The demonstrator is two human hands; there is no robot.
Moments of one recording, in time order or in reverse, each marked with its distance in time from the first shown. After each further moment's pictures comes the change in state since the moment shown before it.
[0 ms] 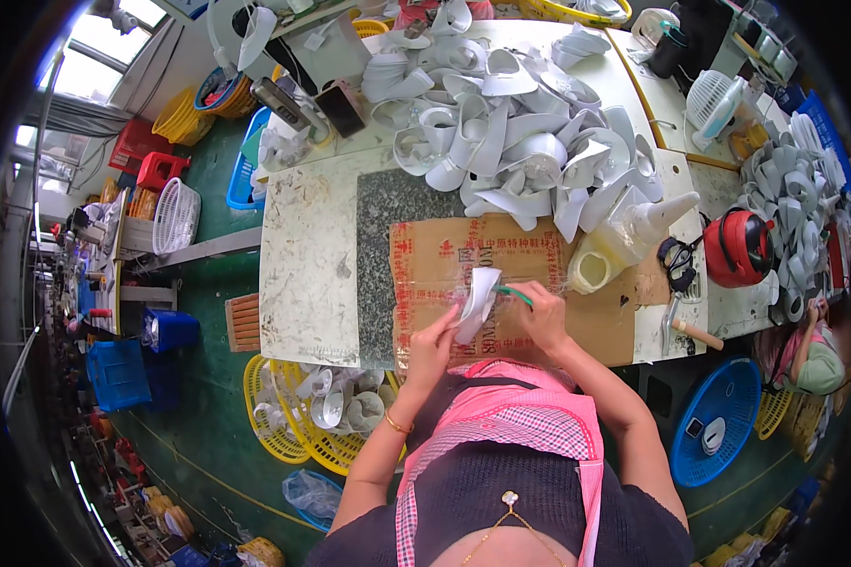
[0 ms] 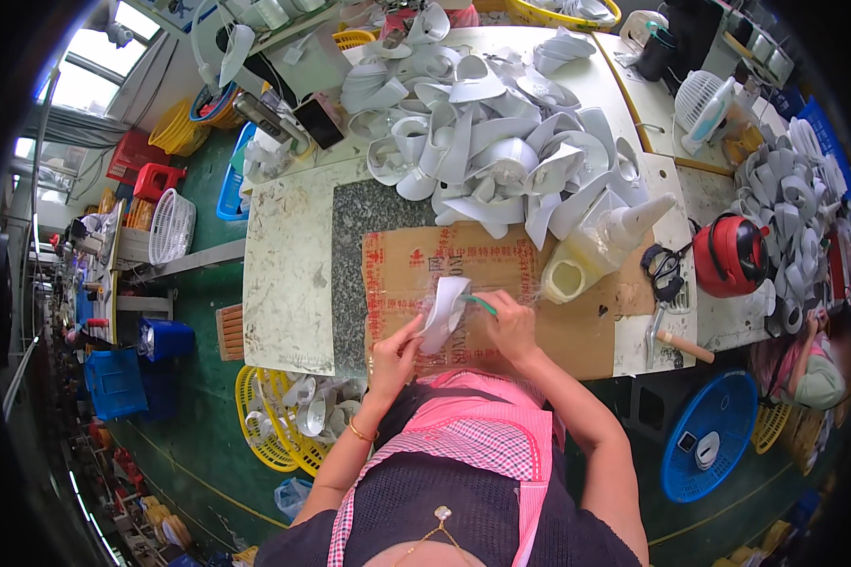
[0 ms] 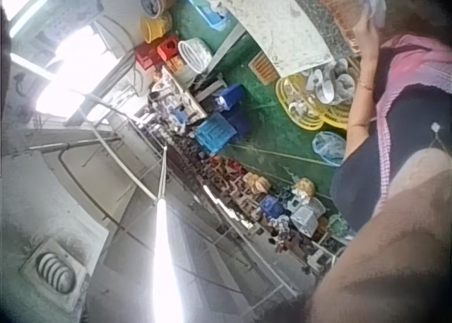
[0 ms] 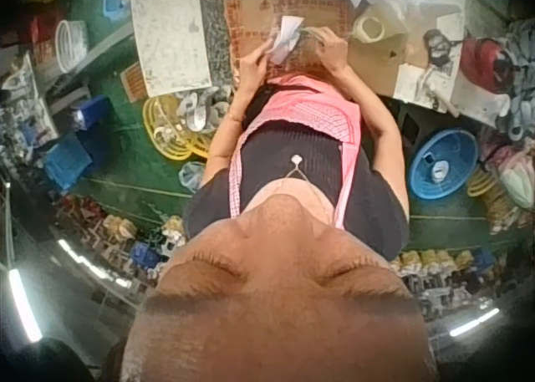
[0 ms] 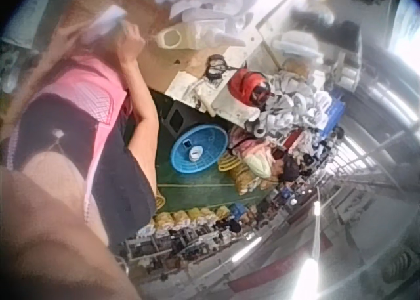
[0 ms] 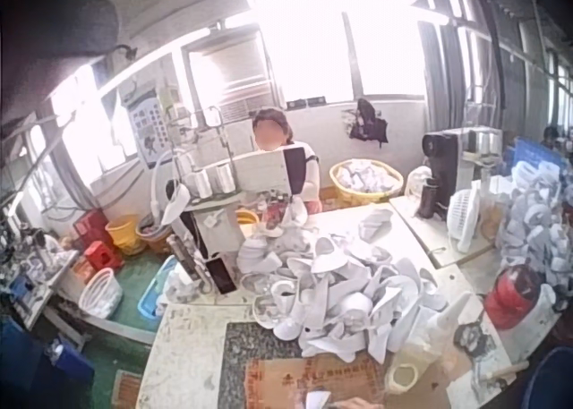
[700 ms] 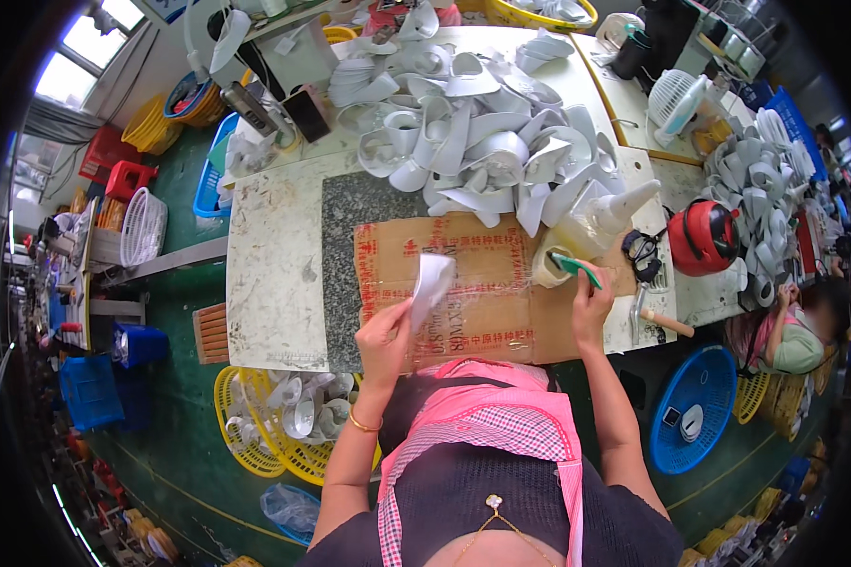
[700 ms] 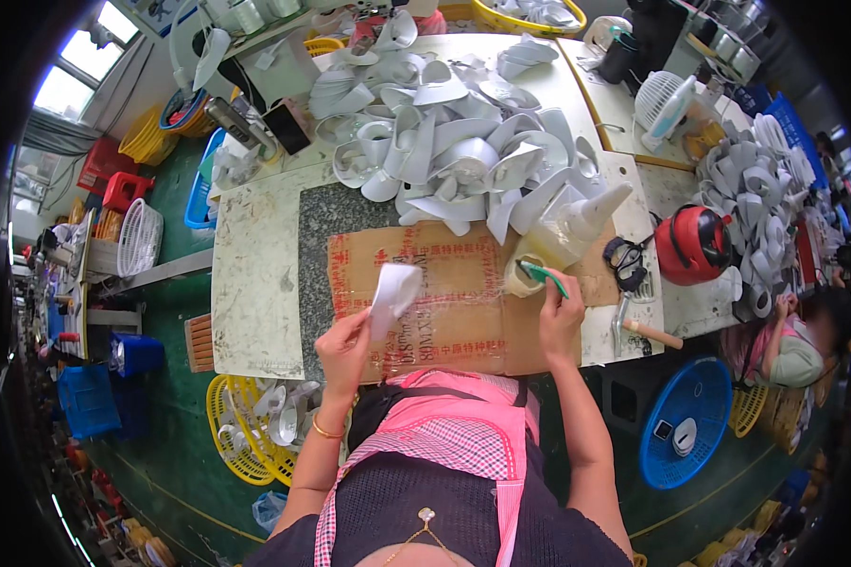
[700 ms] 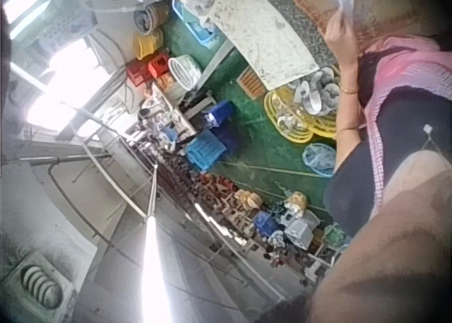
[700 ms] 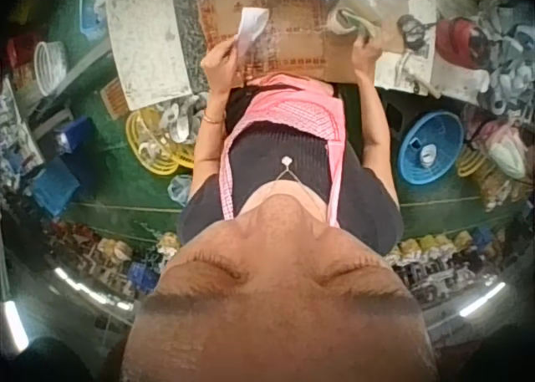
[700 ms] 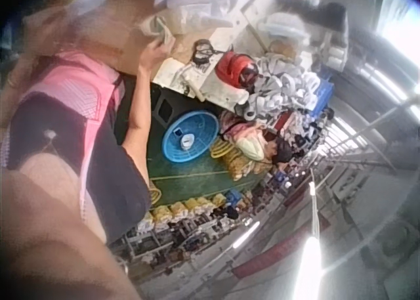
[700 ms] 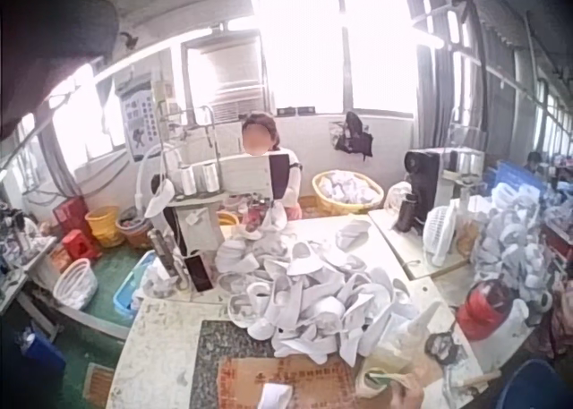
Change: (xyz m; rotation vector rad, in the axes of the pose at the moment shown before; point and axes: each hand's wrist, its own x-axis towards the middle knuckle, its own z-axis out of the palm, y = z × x) left_hand 0.012 0.033 -0.023 0.060 0.229 0.165; right_hand -0.016 0.027 -0.103 -0.080 0.536 0.323
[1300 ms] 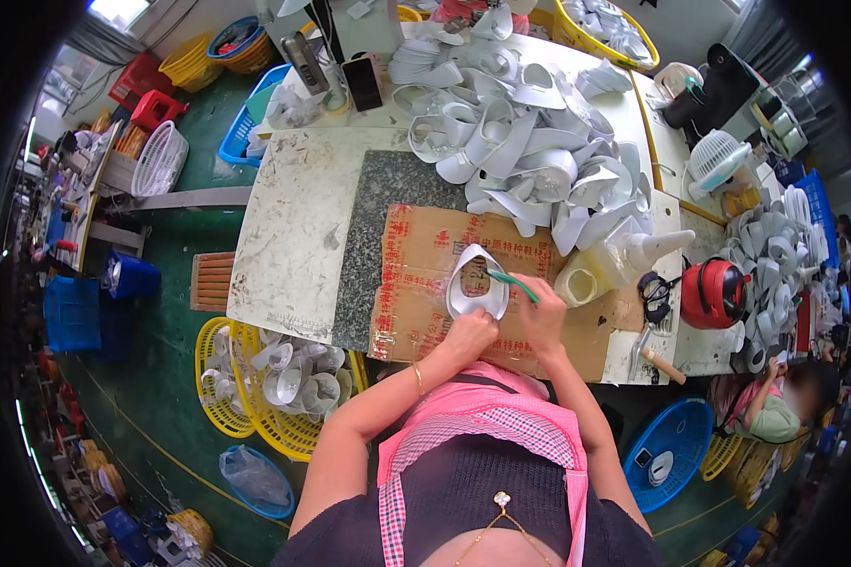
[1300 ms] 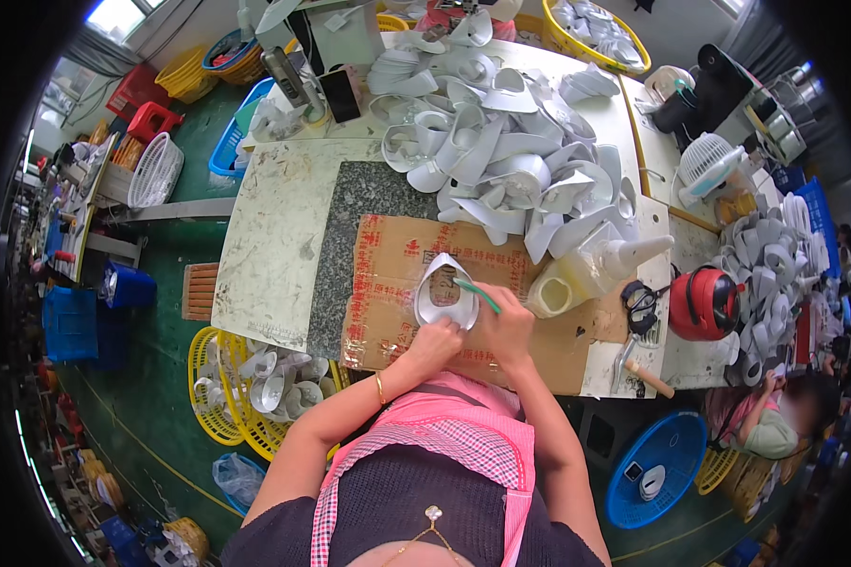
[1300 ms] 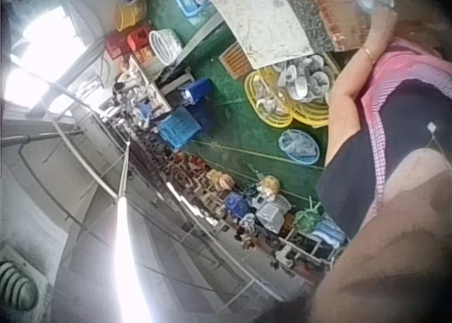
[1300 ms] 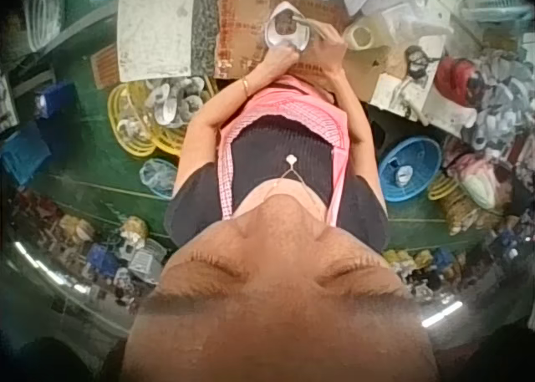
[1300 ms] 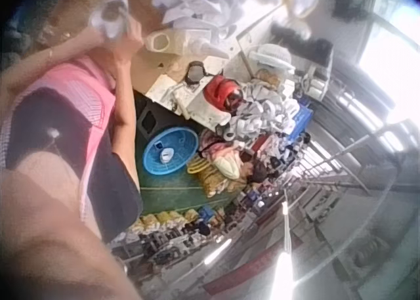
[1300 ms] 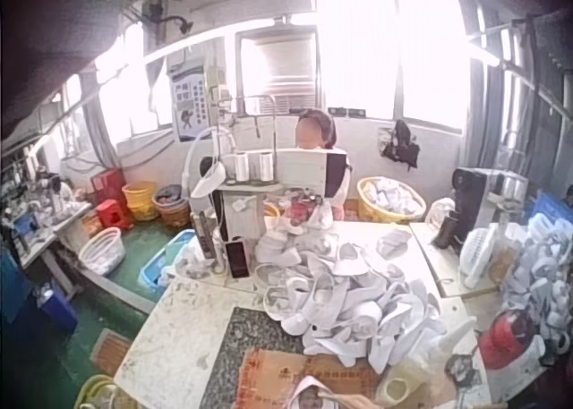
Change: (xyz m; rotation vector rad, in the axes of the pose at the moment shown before) left_hand -0.027 -0.043 0.120 0.568 -0.502 0.489; right_hand -0.024 -0.055 0.082 0.100 -0.347 -0.395
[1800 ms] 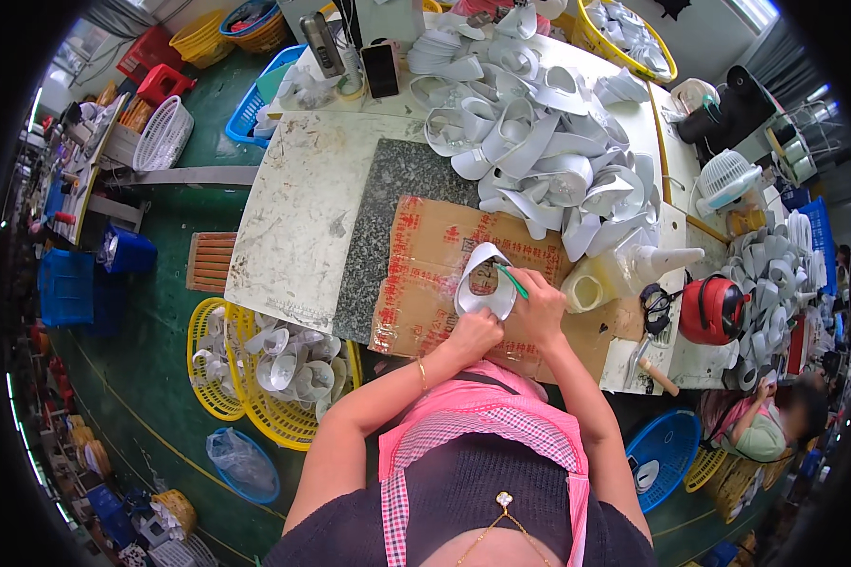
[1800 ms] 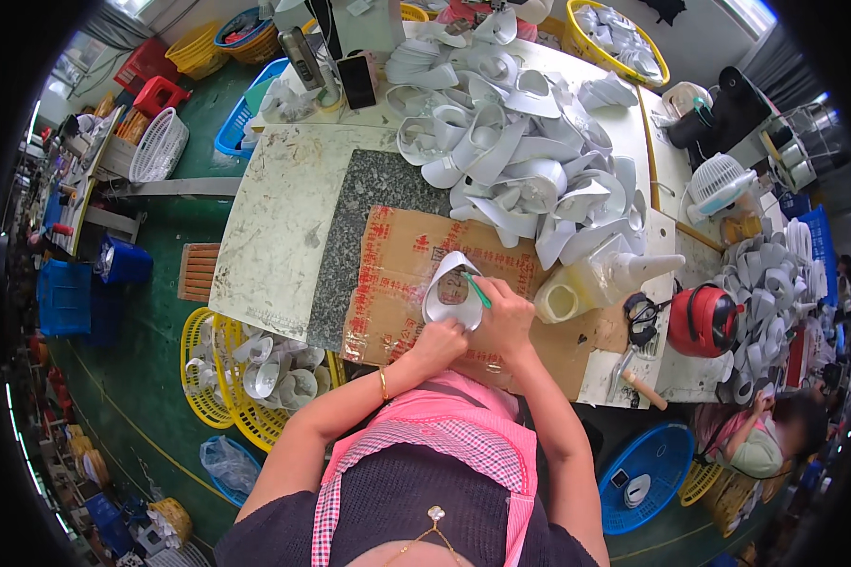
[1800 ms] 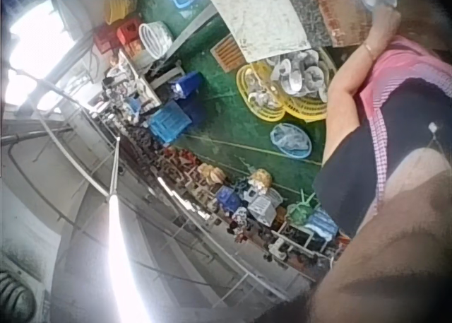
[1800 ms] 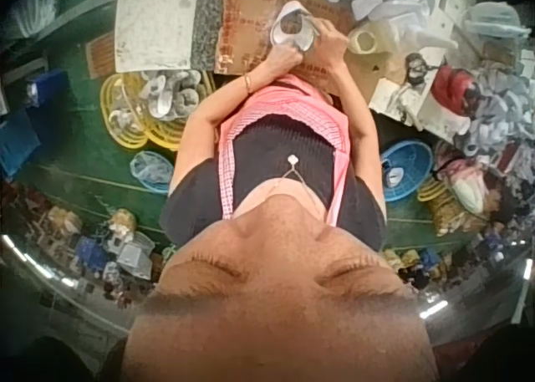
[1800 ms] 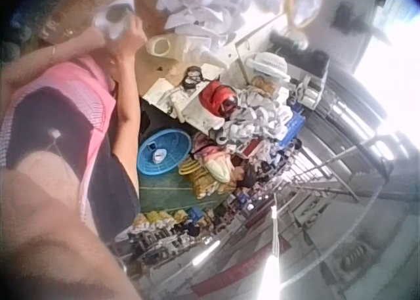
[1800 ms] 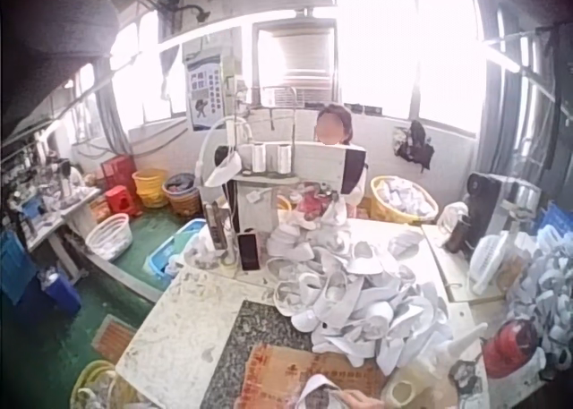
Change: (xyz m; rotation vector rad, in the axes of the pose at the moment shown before) left_hand -0.006 -0.002 0.006 -0.013 0.068 0.003; right_hand 0.014 0.007 0.016 -0.204 -0.150 -0.125
